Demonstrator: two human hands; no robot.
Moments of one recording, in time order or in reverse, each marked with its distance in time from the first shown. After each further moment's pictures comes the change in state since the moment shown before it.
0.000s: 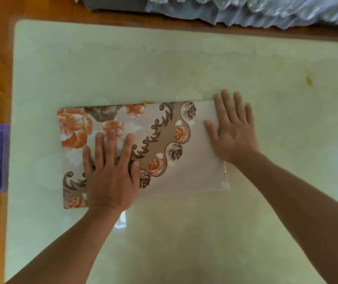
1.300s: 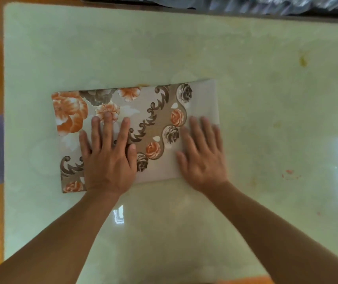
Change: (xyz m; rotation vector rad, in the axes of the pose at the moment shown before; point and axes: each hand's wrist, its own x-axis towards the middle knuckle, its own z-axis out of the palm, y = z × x) left_hand -0.003 0.000 0.003 -0.029 0.063 0.017; right_hand -0.097 -0.069 0.030 0.068 0.146 -0.157
